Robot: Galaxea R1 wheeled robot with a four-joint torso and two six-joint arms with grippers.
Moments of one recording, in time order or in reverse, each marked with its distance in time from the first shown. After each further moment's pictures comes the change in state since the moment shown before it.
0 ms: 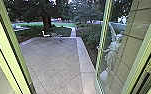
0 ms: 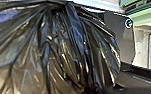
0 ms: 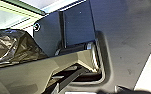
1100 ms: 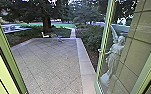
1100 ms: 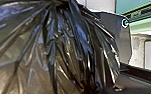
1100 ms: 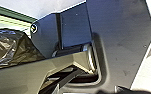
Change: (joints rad) left arm -0.001 0.009 0.001 0.003 -0.001 0.002; right arm 0.001 -0.004 -0.002 -0.003 -0.001 -0.001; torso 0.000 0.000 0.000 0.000
